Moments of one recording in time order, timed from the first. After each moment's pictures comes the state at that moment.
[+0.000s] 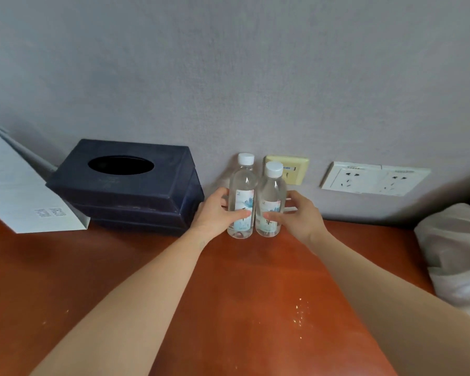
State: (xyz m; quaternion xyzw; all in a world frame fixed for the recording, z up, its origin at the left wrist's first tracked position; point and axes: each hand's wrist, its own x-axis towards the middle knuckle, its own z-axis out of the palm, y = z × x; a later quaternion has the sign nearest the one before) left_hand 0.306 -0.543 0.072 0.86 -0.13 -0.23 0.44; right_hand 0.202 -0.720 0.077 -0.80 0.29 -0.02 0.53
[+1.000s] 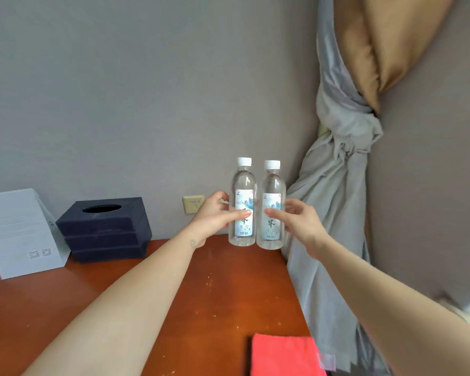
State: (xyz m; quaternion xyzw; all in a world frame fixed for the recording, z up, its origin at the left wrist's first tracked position) left_hand -0.037 -0.565 0.298 0.74 -0.34 -0.23 0.53; right_hand -0.188 -0.727 0.283 -0.74 0.26 -0.24 0.58
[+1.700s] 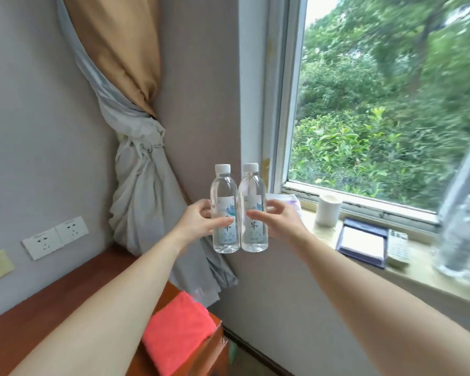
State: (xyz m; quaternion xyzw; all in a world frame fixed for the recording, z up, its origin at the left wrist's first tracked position) left_hand -0.296 -0.598 0.304 0.54 -0.60 -0.42 0.41; right_hand -0.514 -0.608 0.295 -0.60 0.52 -0.44 0.42
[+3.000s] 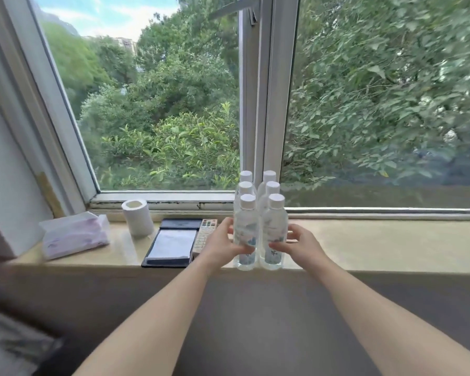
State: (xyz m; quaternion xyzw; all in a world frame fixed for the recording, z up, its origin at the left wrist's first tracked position) left_hand -0.781 -0.609 0.210 0.36 -0.79 -0.44 0.24; right_hand -0.961 -0.497 0.198 -0.40 0.72 -0.50 0.26
